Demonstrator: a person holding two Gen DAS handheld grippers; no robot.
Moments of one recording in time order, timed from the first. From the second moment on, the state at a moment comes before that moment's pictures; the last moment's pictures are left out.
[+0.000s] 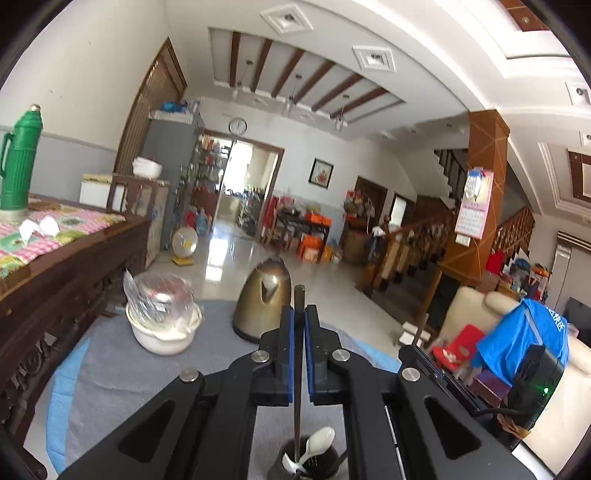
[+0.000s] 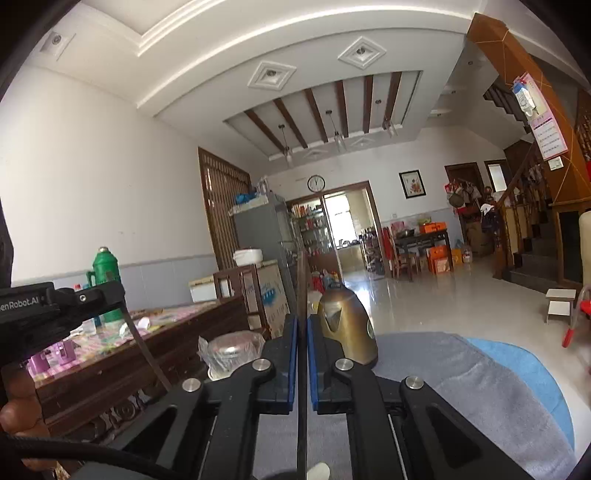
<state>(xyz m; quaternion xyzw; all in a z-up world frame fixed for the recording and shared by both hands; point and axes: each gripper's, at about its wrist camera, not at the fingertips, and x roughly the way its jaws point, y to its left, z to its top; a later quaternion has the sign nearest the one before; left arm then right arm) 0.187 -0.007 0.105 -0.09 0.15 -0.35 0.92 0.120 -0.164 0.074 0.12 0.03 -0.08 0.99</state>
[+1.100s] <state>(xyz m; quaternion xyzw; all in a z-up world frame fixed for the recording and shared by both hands) 0.084 0.048 0.118 -0.04 0.17 -0.22 0.96 0.007 -0.229 0.073 0.19 0.07 -0.06 0.98</state>
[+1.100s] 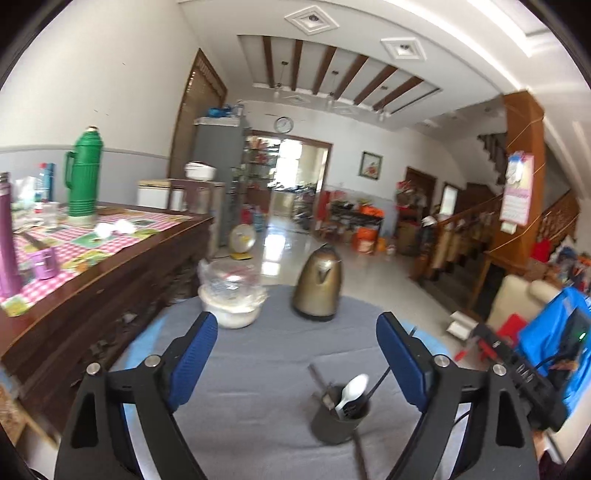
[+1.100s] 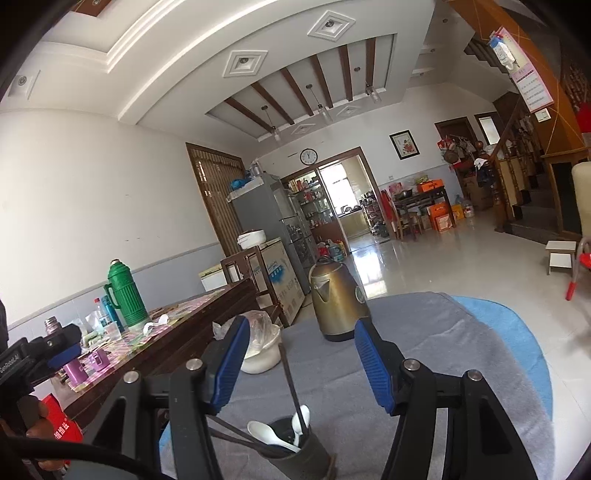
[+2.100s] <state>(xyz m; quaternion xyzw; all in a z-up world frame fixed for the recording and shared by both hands) 0.057 0.024 -0.056 0.06 0.43 -0.11 0.89 0.012 -0.218 -0.049 0.18 0.29 -0.03 0.94</state>
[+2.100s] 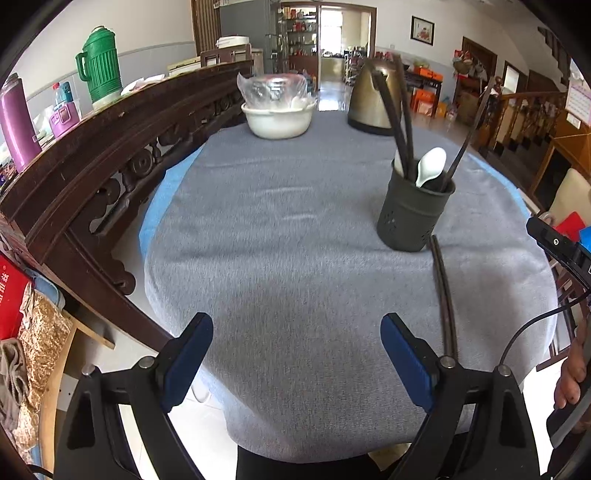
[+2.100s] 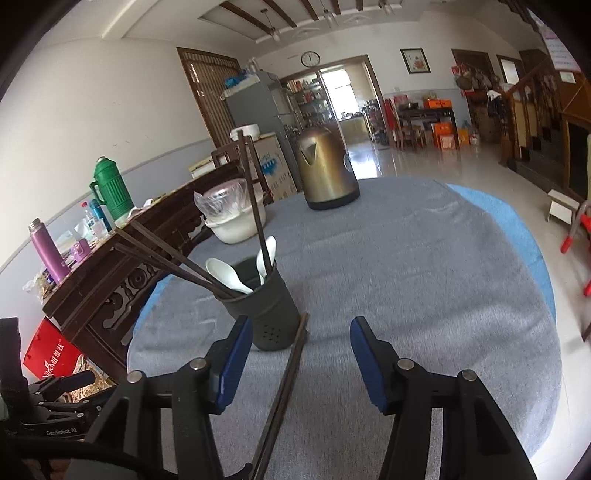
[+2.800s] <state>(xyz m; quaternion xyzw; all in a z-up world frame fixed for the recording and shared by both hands) 0.076 -0.007 -0.082 0.07 0.46 -0.13 0.87 0.059 -0.203 -0.106 0.18 0.42 -0.01 0.89</state>
